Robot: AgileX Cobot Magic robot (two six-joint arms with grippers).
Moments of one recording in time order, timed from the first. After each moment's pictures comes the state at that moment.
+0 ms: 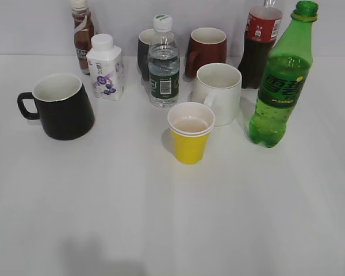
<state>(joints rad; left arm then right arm) -0.04 -0.01 -0.52 -0.02 1.06 0.03 0.06 -0.01 -0.50 0.06 1.04 -0.07</state>
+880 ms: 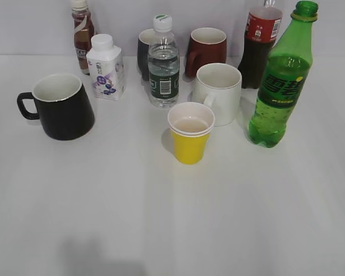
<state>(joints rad) -0.04 0.01 -0.53 -0.10 0.88 0.03 0.06 -0.01 -0.50 0.06 1.04 -0.07</state>
